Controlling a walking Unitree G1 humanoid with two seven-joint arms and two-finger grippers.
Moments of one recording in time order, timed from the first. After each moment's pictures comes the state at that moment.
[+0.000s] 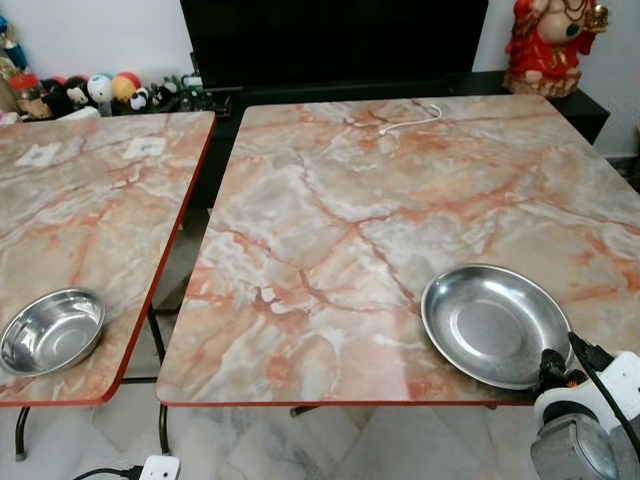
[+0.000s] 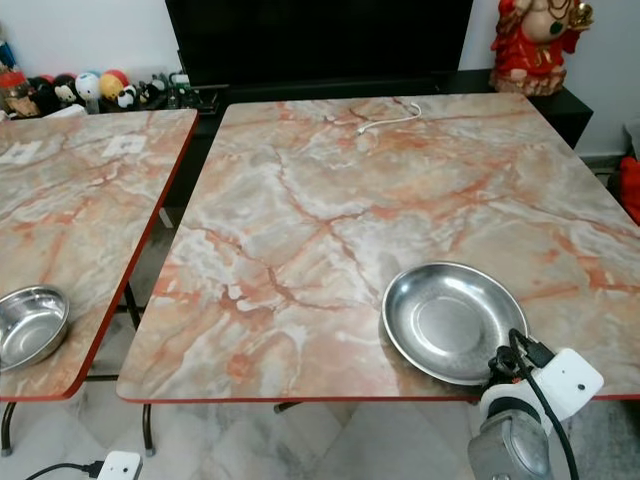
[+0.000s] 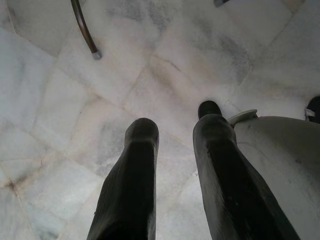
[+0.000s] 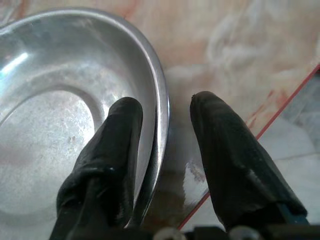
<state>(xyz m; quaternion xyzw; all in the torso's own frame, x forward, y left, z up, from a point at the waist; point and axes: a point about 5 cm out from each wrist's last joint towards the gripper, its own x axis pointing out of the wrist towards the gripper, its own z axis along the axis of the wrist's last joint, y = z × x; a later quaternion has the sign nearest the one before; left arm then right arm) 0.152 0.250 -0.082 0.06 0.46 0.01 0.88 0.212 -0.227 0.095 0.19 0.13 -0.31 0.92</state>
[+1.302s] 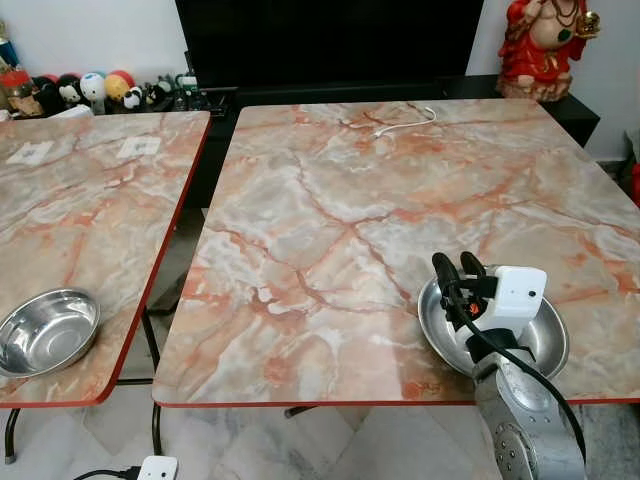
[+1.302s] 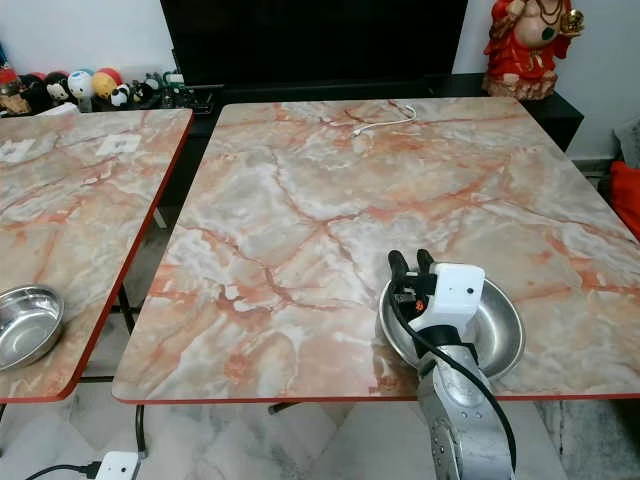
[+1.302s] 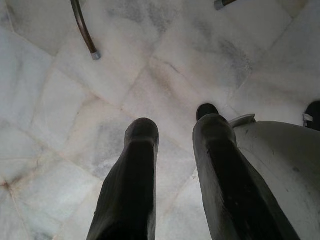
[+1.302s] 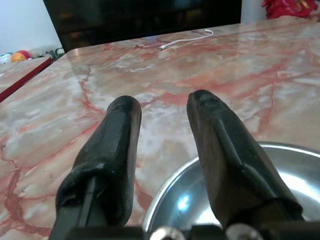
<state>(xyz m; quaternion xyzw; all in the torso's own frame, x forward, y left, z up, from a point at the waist) 0.151 0.252 -0.082 0.06 0.46 0.03 0.88 0.274 -0.158 0.133 0.06 -0.03 0.04 1.00</state>
